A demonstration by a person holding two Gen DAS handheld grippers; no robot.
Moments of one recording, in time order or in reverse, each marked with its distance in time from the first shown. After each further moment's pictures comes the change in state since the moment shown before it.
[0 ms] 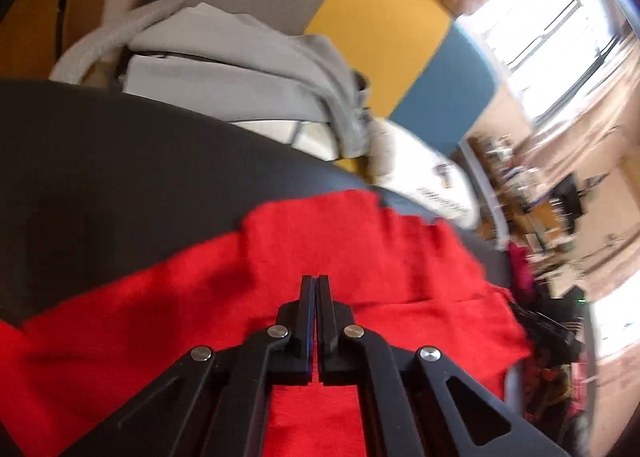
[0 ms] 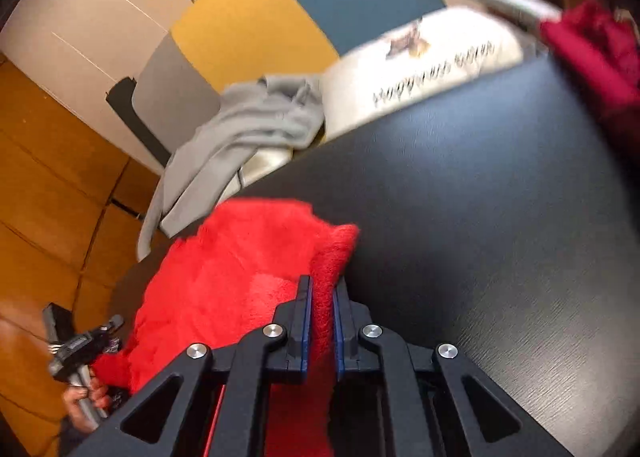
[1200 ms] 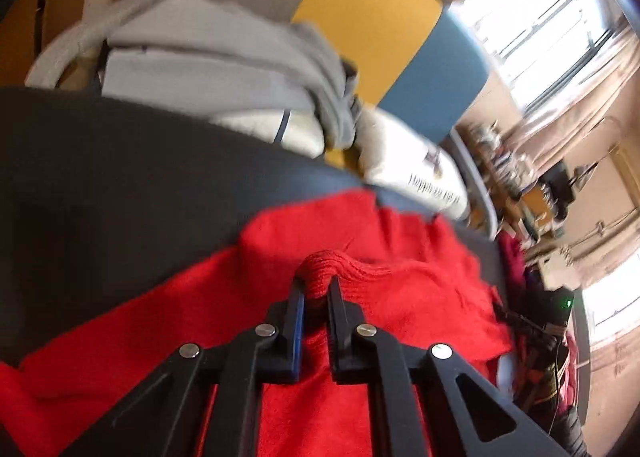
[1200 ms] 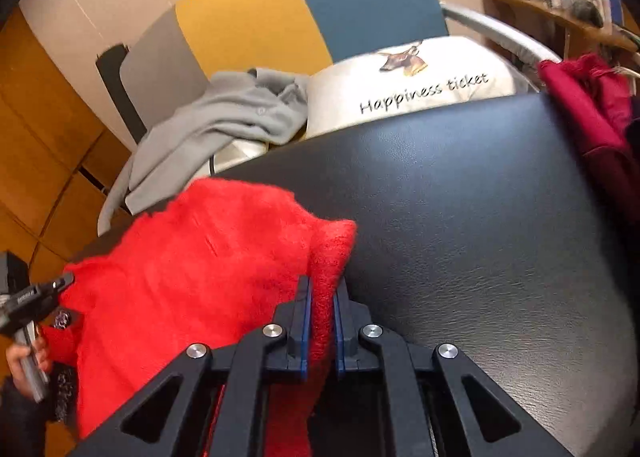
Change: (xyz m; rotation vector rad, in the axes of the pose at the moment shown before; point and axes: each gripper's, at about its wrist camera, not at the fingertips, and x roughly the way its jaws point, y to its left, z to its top) left arm 0.021 0.009 0.014 0.036 0.086 -0.053; right arm 0.016 0.007 -0.014 -0.118 0.010 -0.107
